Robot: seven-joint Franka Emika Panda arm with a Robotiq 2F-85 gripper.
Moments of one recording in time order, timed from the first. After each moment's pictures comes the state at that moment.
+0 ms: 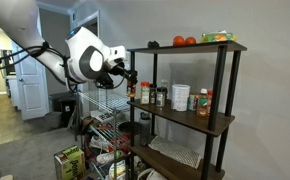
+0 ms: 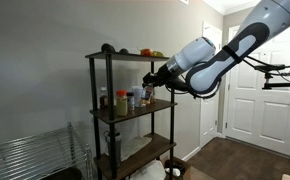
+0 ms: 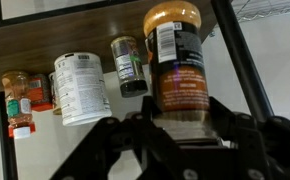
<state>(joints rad) 0.33 -0.17 -0.25 -2.45 -0.41 3.33 0.59</state>
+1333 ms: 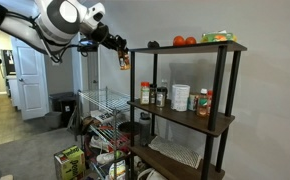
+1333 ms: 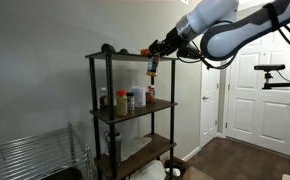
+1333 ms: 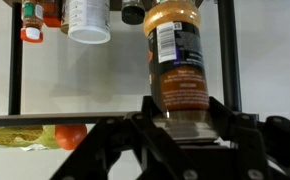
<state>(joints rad) 0.13 -0.50 0.00 -2.41 -0.49 3.05 0.54</state>
